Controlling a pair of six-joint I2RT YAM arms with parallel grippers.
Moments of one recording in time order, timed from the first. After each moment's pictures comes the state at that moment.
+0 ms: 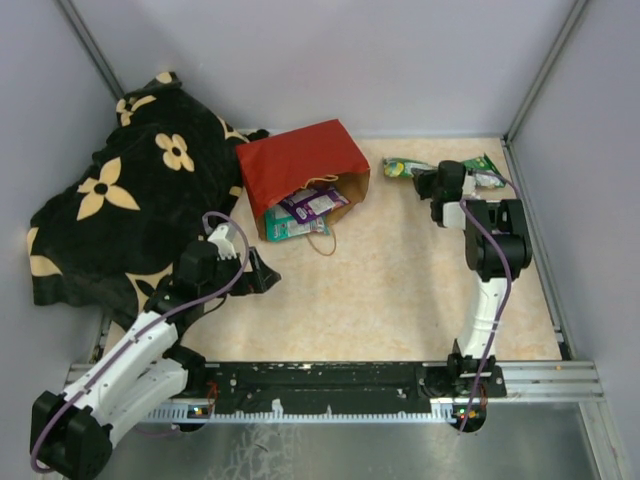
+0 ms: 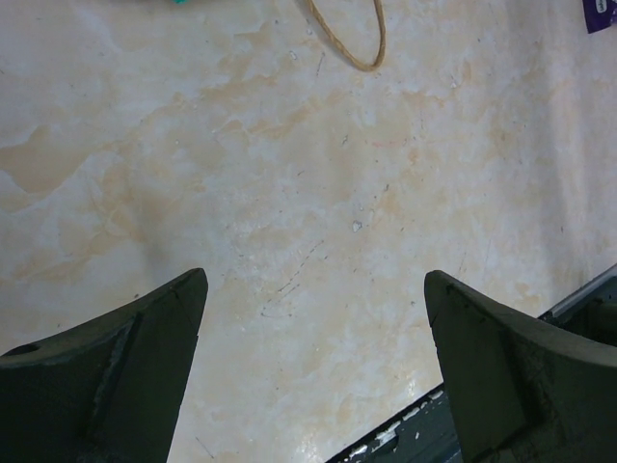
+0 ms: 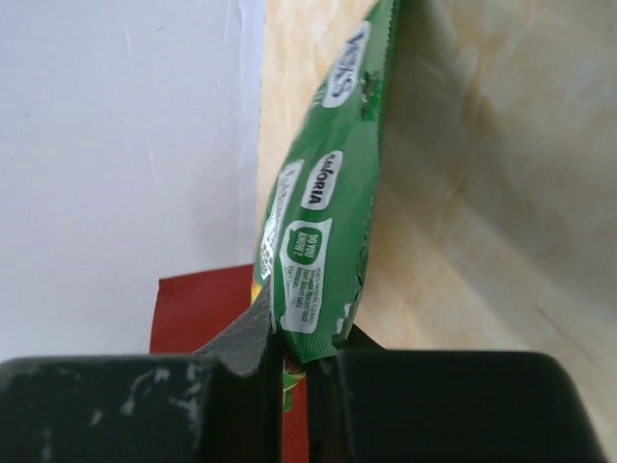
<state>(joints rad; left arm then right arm) -0.44 0.78 0.45 -0.23 0.18 -0.55 0.02 2.03 1.10 0.53 -0.02 1.44</state>
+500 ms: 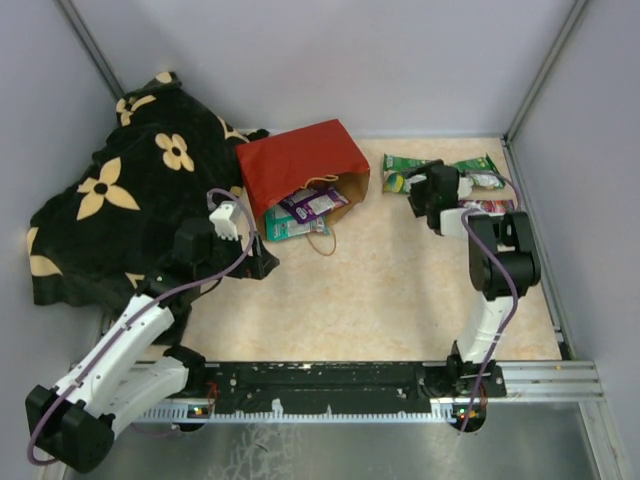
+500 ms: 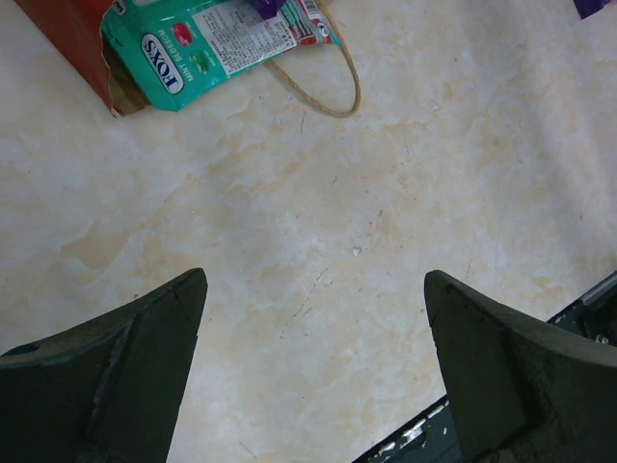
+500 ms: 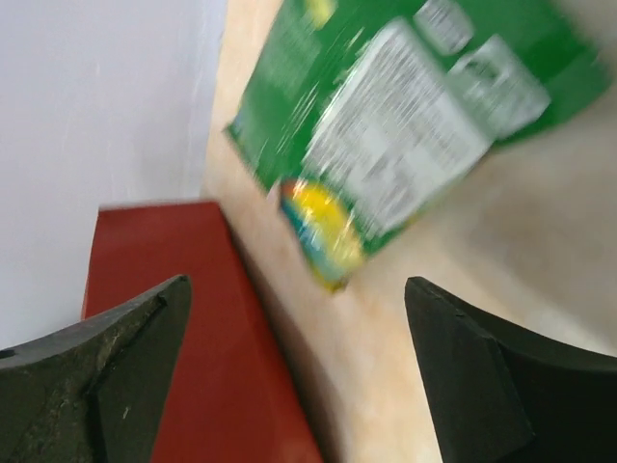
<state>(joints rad) -0.44 0.87 0.70 -0.36 0.20 -0.36 0.07 1.95 1.05 0.41 0.02 1.32</state>
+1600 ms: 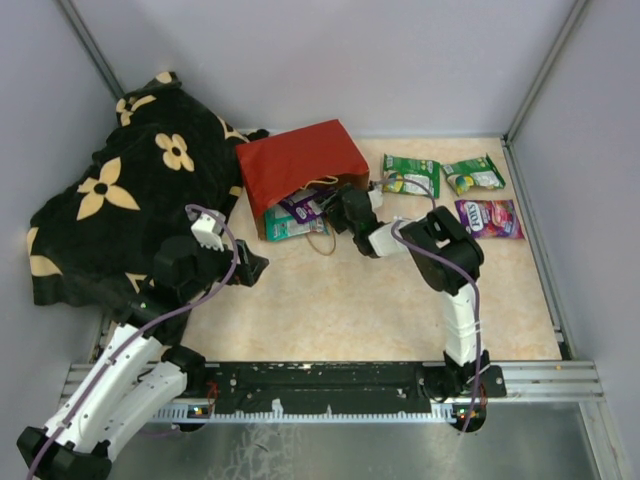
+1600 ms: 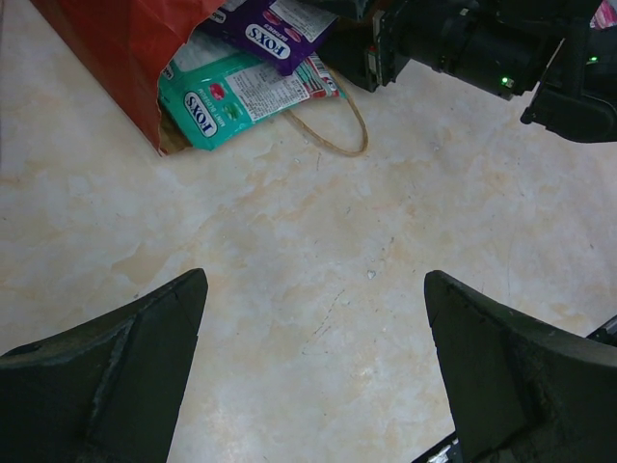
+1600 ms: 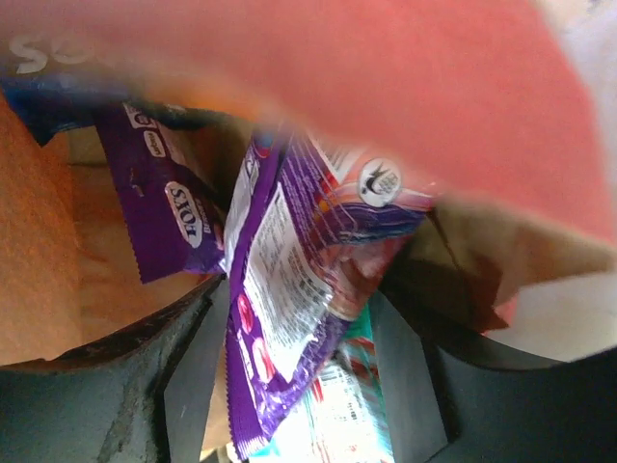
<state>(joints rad) -0.44 0.64 0.62 -0.34 0.12 -0.31 0.57 2.07 1.08 0.58 0.12 1.31</state>
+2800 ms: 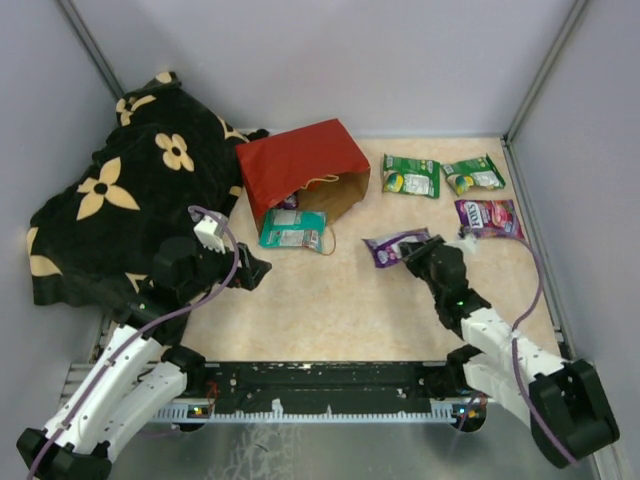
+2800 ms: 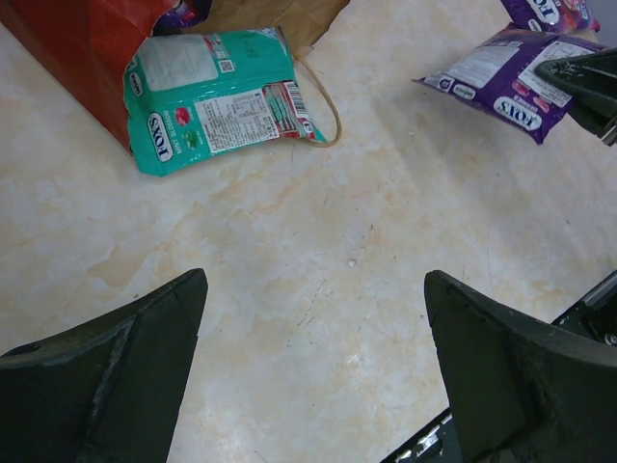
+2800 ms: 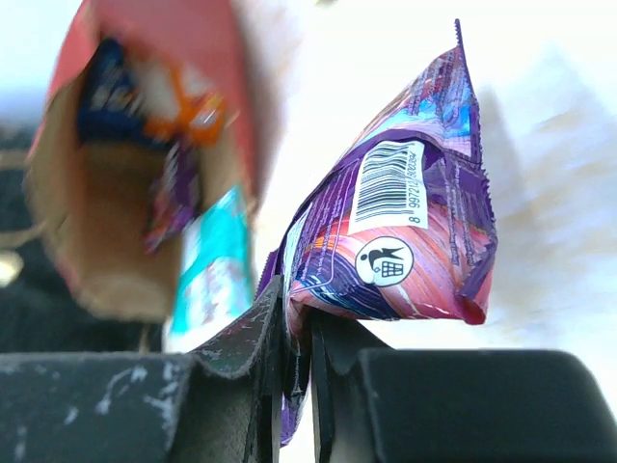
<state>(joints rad) -0.44 0.63 0.62 -0.35 0.18 -0.29 0.48 0.92 0.30 0.30 0.23 1.08</state>
